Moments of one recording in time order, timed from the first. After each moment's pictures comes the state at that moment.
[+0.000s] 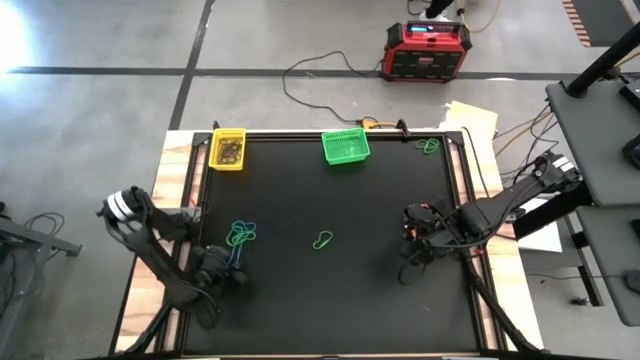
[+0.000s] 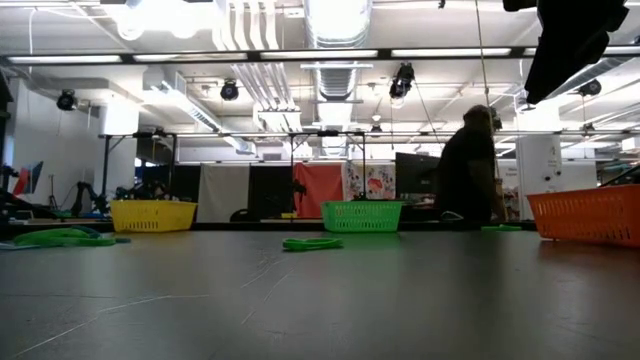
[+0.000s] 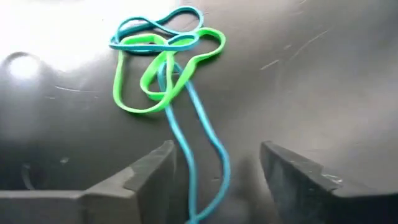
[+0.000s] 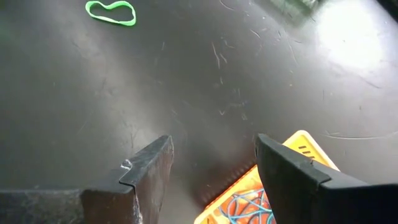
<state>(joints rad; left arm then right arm) -1.06 1.67 0.75 -1.00 -0.61 -2.21 0.48 1.22 1.03 -1.11 0.47 0.99</state>
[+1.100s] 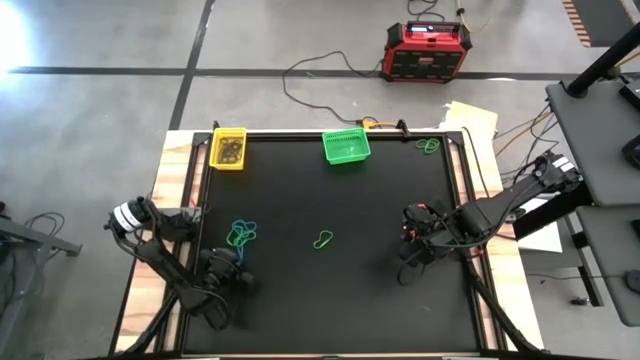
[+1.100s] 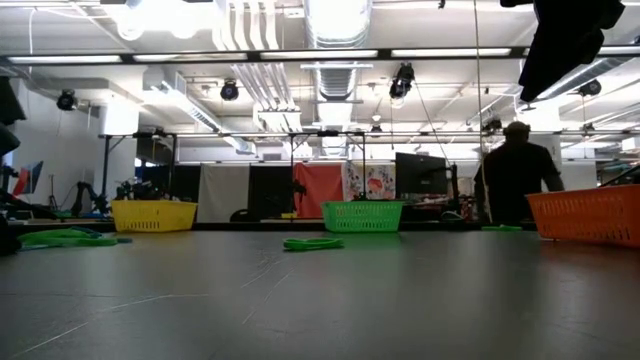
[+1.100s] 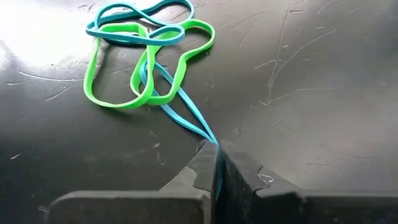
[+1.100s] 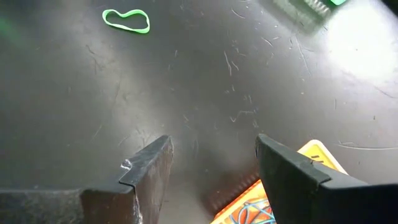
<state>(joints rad) -1.00 1.78 0.76 -0.90 -0.64 -2.23 0.48 1.22 1.03 -1.06 0.47 0.97</state>
